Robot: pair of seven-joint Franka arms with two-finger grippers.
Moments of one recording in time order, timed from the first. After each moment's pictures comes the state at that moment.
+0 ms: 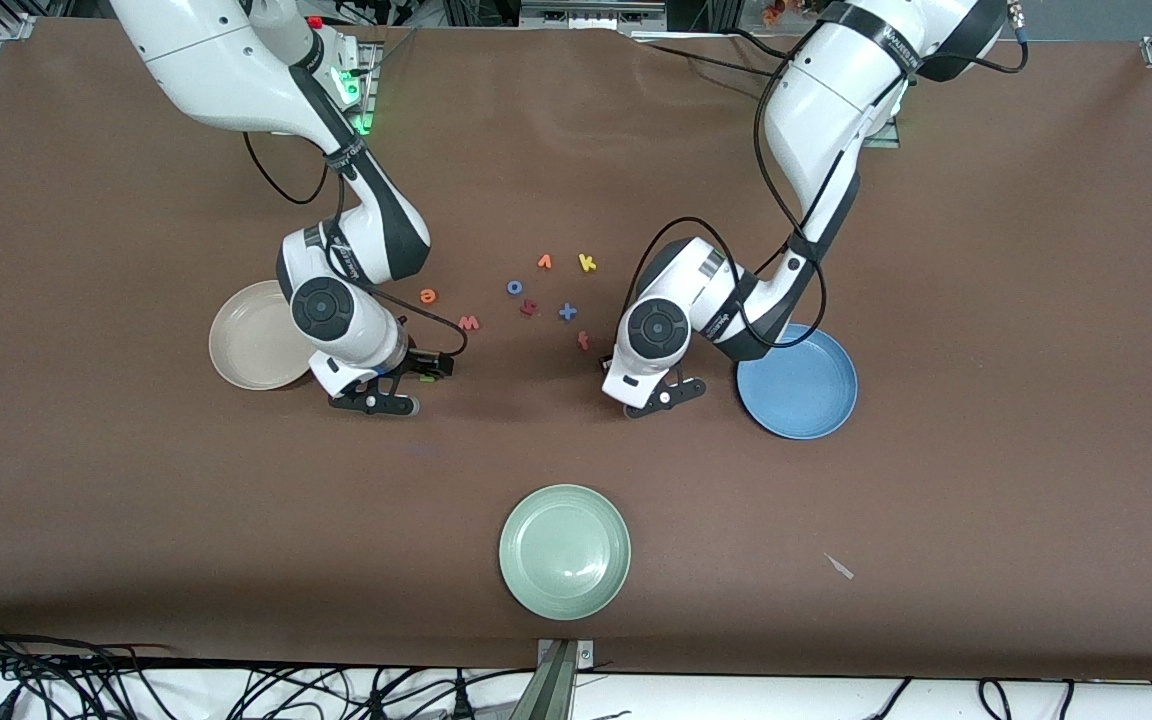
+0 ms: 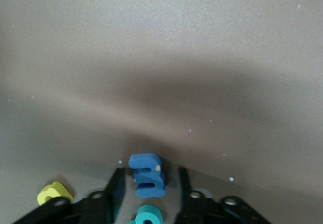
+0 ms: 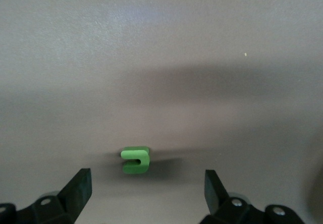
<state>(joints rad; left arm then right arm) -0.48 0.86 -0.19 -1.43 0.00 2.09 -0.98 0.32 0.59 0.10 -1.85 0.00 2.36 0.51</state>
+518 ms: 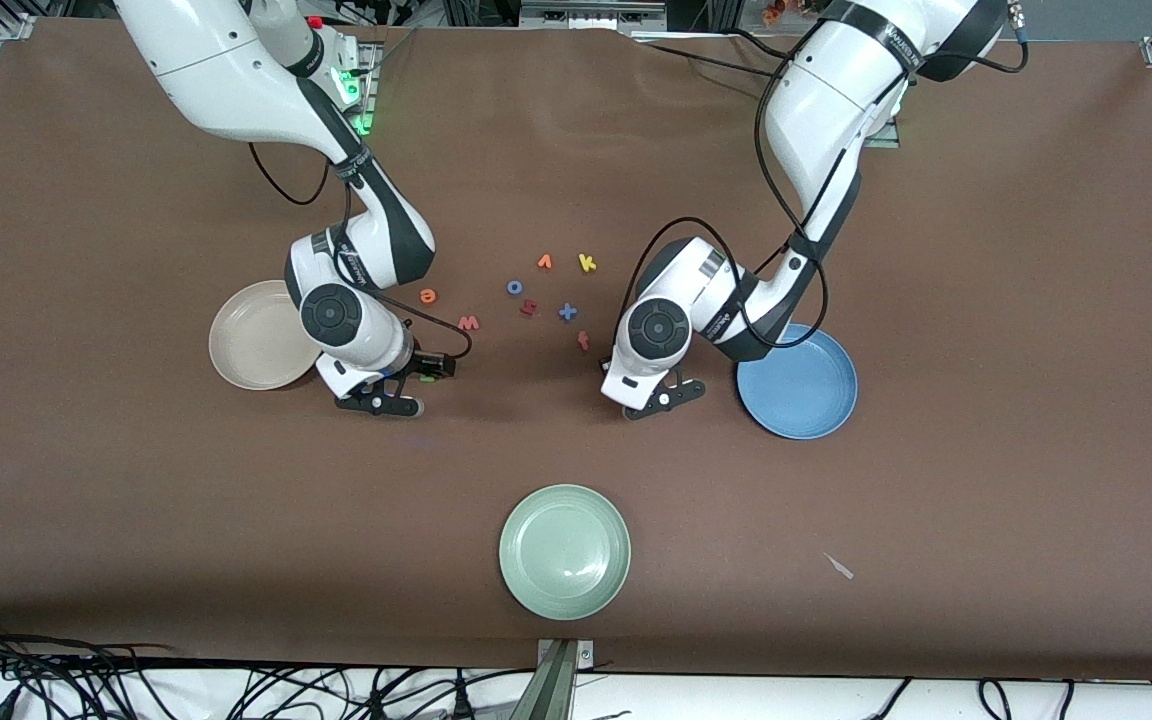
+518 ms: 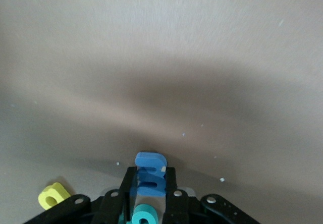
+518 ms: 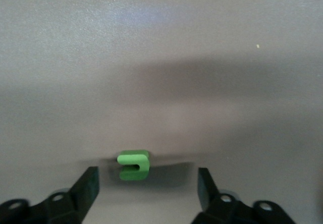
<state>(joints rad) -0.47 0.85 -0.19 -1.40 0.00 2.08 -0.98 0.33 0.63 0.10 -1.84 0.00 2.38 0.52</state>
